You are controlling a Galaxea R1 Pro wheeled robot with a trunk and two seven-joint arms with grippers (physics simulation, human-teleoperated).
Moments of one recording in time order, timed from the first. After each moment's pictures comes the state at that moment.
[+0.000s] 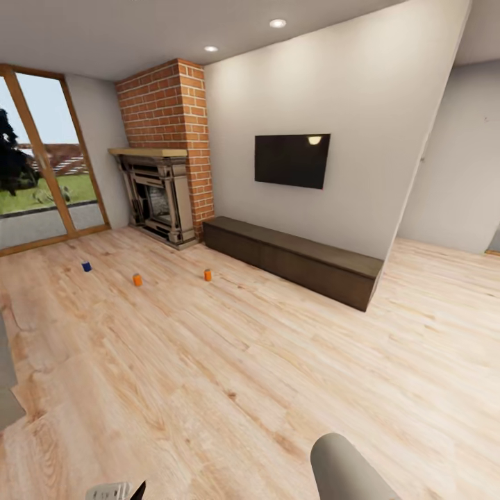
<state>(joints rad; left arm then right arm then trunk) 0.07 0.04 0.29 -1.01 0.03 -0.06 -0.35 0.02 -0.26 -0.34 -0.45 0.02 -0.71 0.44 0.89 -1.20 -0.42</state>
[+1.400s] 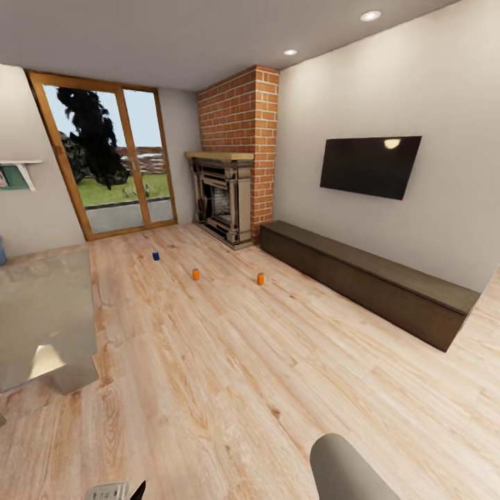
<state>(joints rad) 0.07 0.04 0.29 -1.01 0.04 -0.06 -0.35 0.02 -0.26 -0.34 -0.44 0.02 -0.71 0.44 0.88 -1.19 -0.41</state>
